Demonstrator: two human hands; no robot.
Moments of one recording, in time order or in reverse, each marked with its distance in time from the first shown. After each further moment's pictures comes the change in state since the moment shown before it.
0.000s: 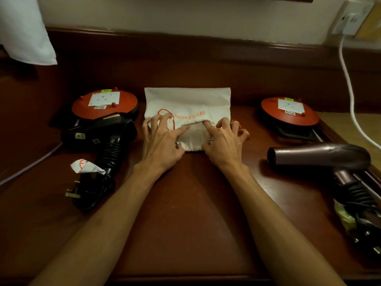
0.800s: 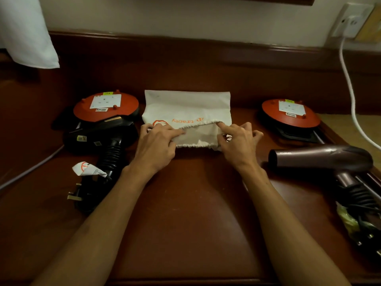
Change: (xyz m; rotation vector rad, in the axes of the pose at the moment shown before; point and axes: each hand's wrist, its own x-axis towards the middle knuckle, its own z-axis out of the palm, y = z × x) left_hand -0.003 -0.011 -0.021 -0.203 -0.044 0.056; right_hand 0.002 0.029 -0.010 0.209 0.098 0.040
